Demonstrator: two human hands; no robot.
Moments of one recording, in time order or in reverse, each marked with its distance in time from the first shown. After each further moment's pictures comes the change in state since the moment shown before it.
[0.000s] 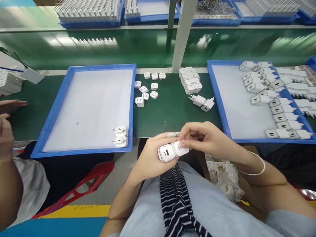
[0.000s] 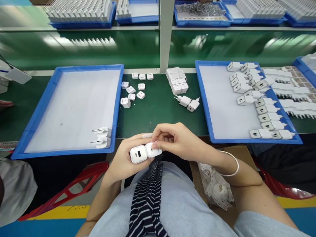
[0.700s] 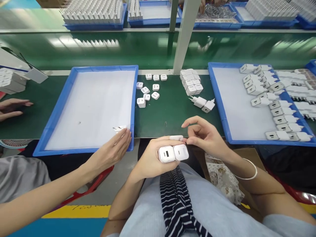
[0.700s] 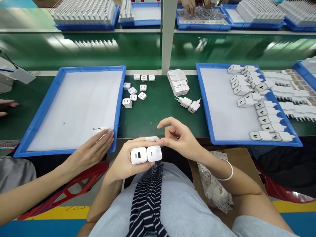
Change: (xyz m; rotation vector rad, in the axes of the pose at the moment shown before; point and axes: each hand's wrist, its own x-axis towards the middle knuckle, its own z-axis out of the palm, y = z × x) left_hand -0.003 -0.005 -0.002 -0.137 -0.061 -0.047; right_hand 0.000 0.036 0.013 0.160 0.196 -0.100
